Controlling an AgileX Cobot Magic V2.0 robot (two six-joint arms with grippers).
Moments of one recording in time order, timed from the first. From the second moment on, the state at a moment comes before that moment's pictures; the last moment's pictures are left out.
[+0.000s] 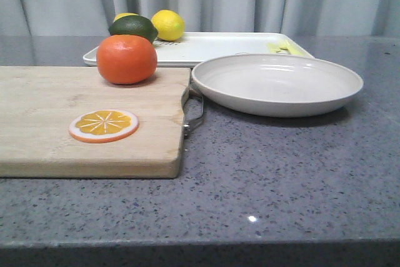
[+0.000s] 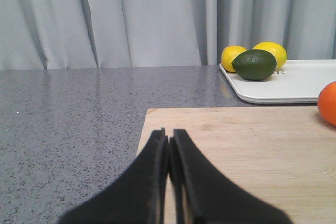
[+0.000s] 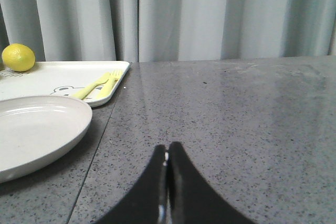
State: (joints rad) left arm 0.00 0.00 0.00 -0.11 0.03 0.06; right arm -0.01 -0.01 0.03 -0.05 -0.02 0.15
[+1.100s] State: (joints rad) left arm 0.00 0.25 -0.20 -0.13 0.01 0.06; right arm -0.01 0.34 -0.29 -0.09 0.13 0.15
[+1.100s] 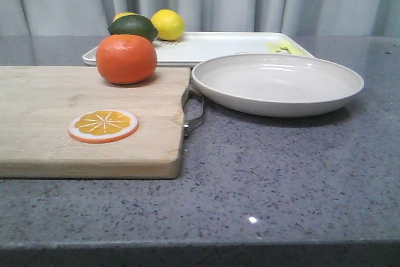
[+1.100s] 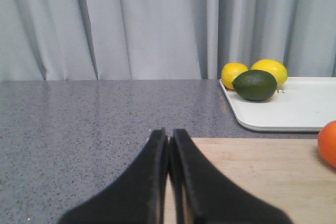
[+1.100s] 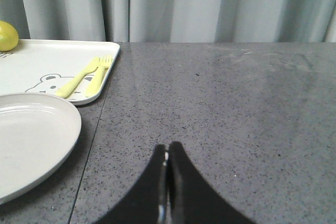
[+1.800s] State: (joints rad) left arm 0.00 0.53 -0.35 -0.13 -0.02 0.06; right arm -0.01 0.55 -0.39 -0.10 0.12 0.15
